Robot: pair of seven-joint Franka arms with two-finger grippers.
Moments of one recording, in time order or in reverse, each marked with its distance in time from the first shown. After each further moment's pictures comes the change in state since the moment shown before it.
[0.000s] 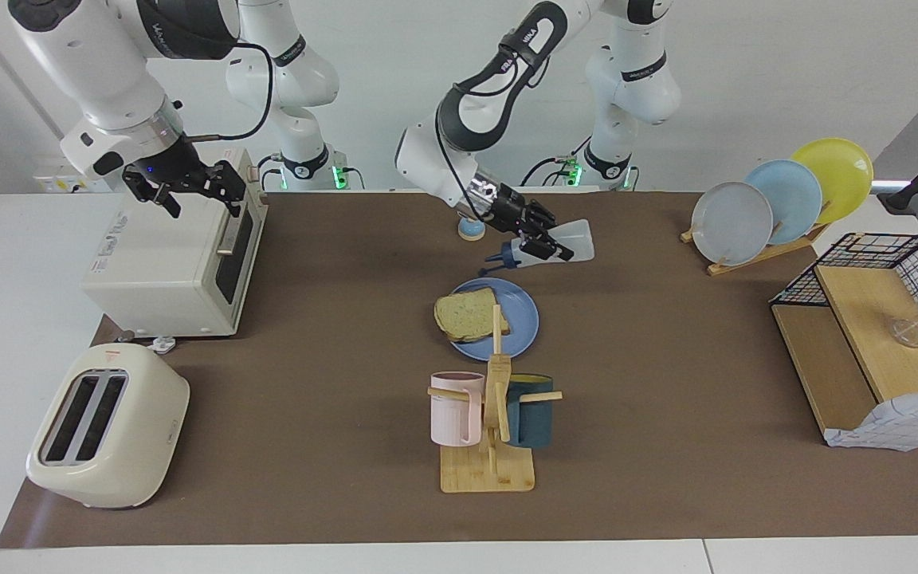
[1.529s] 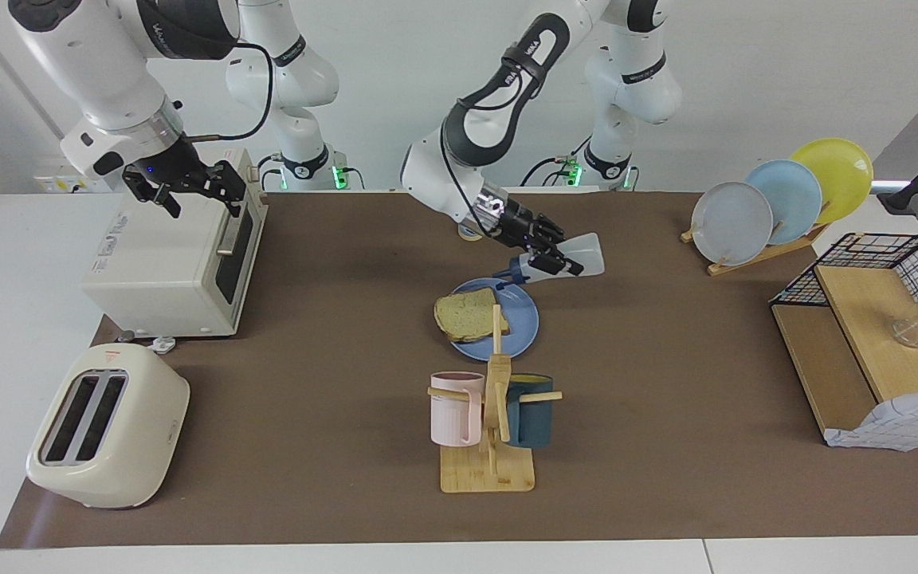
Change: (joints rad) left arm 0.048 0.046 0.001 0.056 0.045 0.014 0.000; right arm 0.000 0.000 0.000 0.000 0.000 0.000 0.000
